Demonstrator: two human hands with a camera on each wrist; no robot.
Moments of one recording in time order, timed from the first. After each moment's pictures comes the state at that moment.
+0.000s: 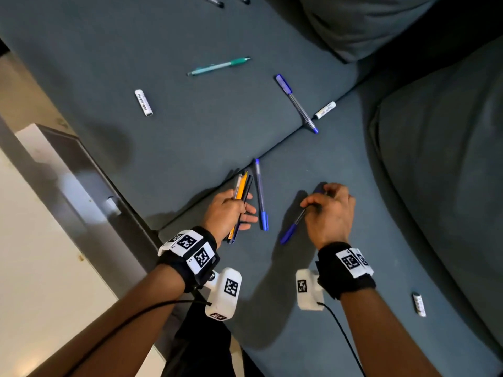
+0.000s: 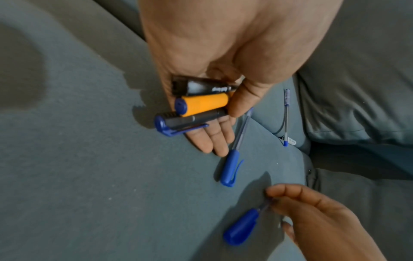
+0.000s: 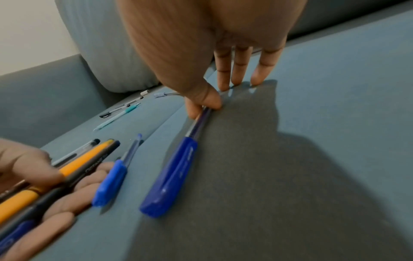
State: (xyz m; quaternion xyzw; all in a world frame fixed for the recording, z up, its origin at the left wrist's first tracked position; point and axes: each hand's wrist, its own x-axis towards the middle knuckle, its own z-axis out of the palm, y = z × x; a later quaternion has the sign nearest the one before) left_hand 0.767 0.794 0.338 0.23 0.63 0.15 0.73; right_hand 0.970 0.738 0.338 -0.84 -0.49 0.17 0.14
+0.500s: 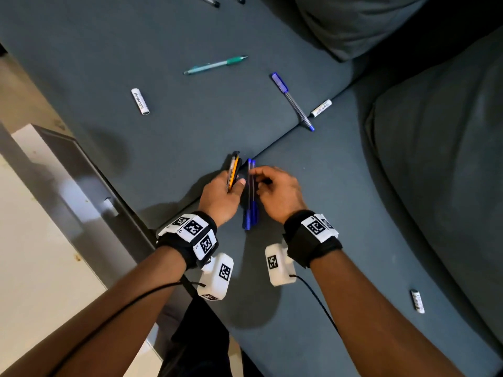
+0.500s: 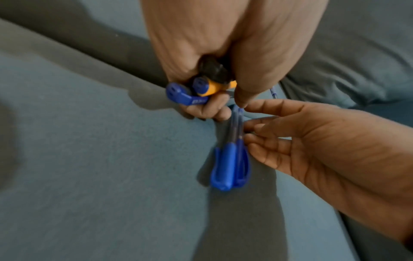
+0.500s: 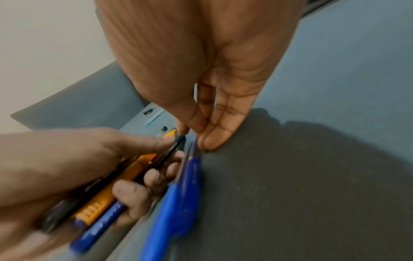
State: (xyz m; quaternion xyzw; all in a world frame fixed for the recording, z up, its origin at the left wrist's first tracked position) left_hand 0.764 0.813 0.321 0.50 0.67 0.11 0.54; right_hand 0.909 0.793 0.332 -0.72 -0.52 0.42 0.19
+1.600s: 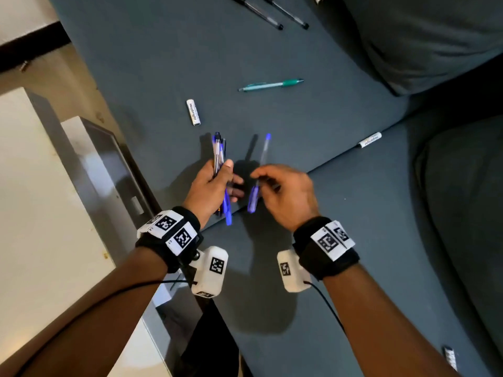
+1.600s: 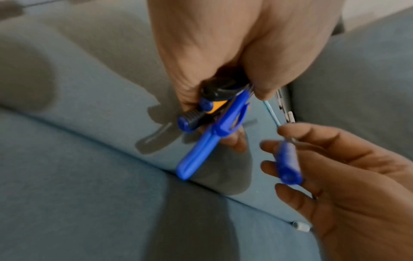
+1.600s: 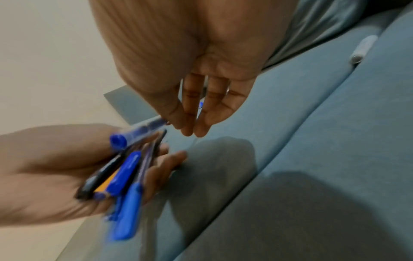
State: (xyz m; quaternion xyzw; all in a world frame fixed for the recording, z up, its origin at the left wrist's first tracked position) left_hand 0.690 0.861 0.339 0.29 0.65 0.32 0.63; right_hand 0.855 0.847 0.349 -0.61 -0.67 0.35 0.24
